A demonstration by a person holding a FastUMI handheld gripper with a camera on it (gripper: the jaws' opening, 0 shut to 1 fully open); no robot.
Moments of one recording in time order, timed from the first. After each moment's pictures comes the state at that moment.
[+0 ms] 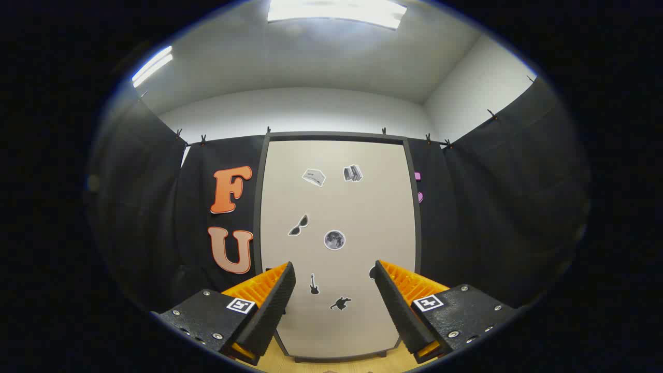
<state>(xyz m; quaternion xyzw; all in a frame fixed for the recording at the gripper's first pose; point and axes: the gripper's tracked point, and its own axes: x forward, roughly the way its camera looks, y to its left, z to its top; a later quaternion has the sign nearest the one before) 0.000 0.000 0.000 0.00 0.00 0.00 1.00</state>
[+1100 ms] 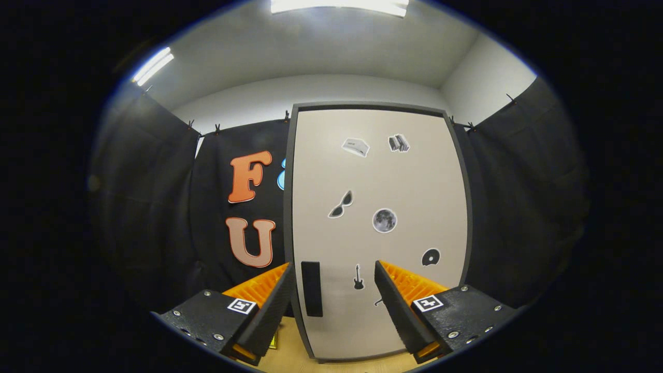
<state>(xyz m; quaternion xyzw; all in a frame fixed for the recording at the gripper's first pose) 0.062 0.086 -0.071 0.02 0.06 0.05 1.00</state>
